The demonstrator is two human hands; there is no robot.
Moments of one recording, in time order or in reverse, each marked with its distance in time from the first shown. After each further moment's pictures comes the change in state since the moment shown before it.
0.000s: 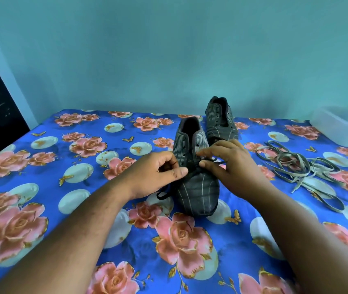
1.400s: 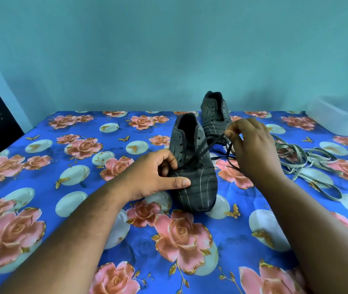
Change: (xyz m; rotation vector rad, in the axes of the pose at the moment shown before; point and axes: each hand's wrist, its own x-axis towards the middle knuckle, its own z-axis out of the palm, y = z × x) left_hand 0.003 -0.009 0.004 0.000 -0.012 -0.019; right_hand 0.004 0.018 -0.018 -0.160 0.338 0.243
